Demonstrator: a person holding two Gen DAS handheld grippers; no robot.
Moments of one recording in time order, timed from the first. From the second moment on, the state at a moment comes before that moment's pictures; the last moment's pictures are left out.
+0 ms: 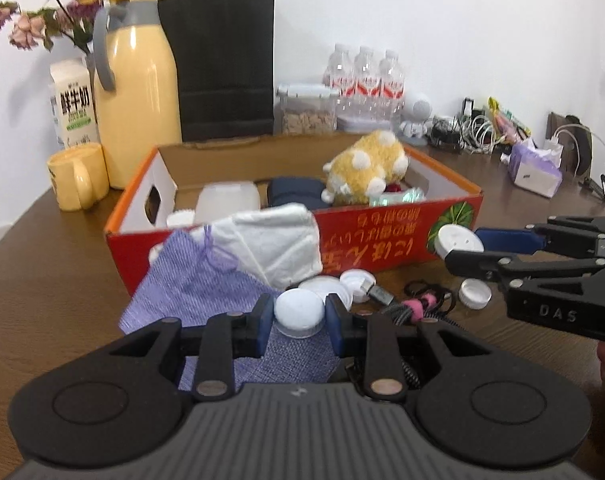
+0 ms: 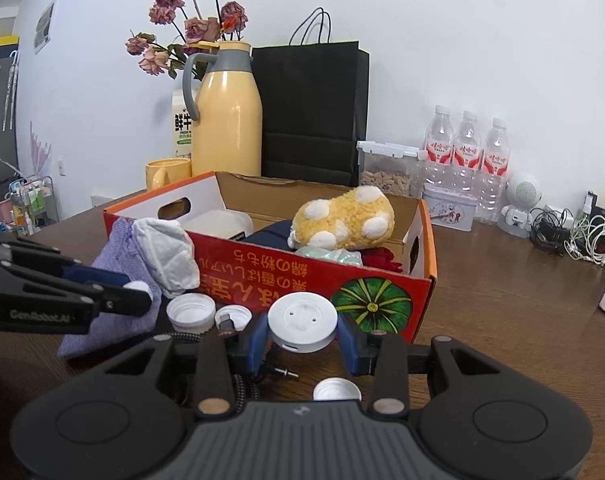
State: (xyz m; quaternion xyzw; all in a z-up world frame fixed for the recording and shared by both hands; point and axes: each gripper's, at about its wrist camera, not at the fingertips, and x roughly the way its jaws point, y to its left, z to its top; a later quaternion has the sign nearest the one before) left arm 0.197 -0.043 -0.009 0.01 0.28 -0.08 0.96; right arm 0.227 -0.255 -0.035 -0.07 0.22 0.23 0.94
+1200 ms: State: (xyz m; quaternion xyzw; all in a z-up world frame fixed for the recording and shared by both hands) left arm 0.304 -0.007 0.054 -0.02 0.19 0.00 0.98; right arm 0.338 -0.164 0.026 -0.07 0.18 0.26 0.95
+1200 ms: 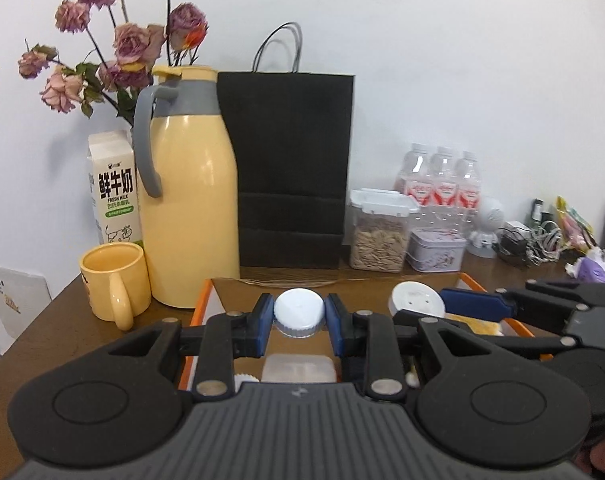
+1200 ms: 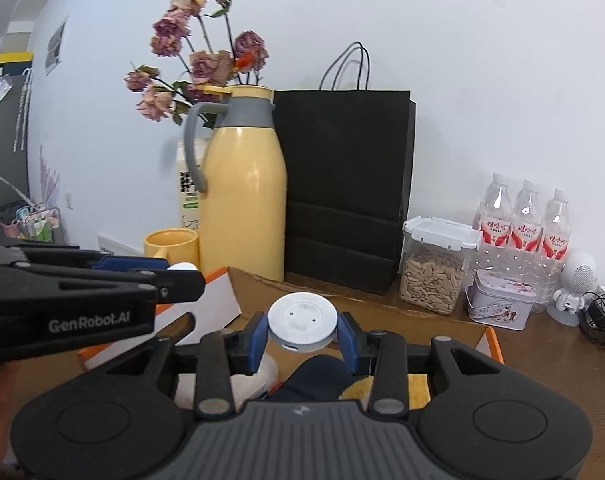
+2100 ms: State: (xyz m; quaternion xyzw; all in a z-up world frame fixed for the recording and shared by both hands) left arm 0.316 0.009 0.027 -0.03 0.21 0.06 0.98; right arm 0.347 -0.173 0.002 -0.05 0.20 0.21 0.95
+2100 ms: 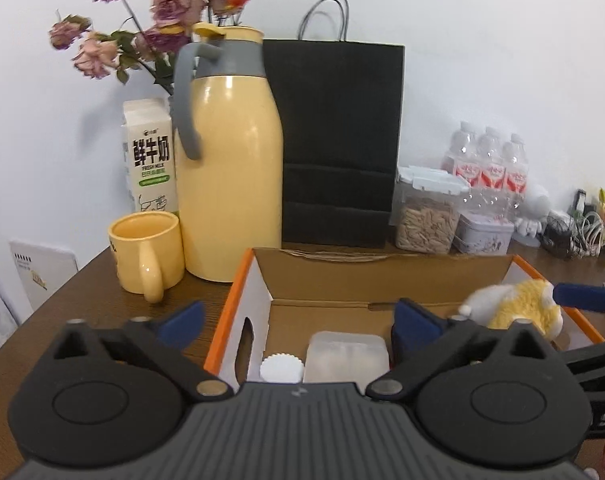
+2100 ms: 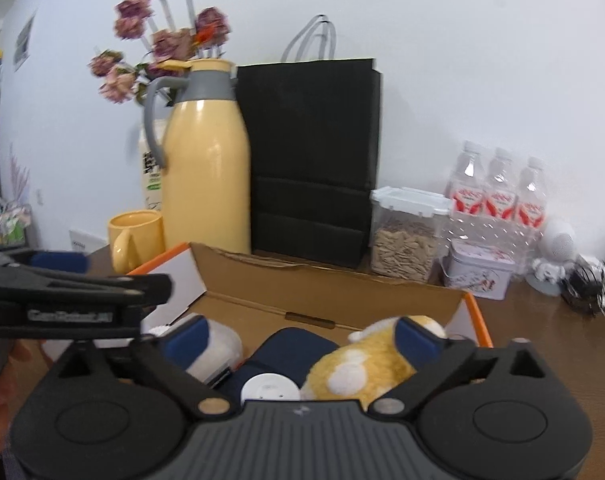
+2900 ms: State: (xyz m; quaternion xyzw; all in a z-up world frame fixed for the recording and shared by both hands) left arm 0.260 0.007 0.057 -0.04 0.16 0.03 0.99; right arm 0.302 -0.197 0.028 -0.05 0.17 0.22 0.96
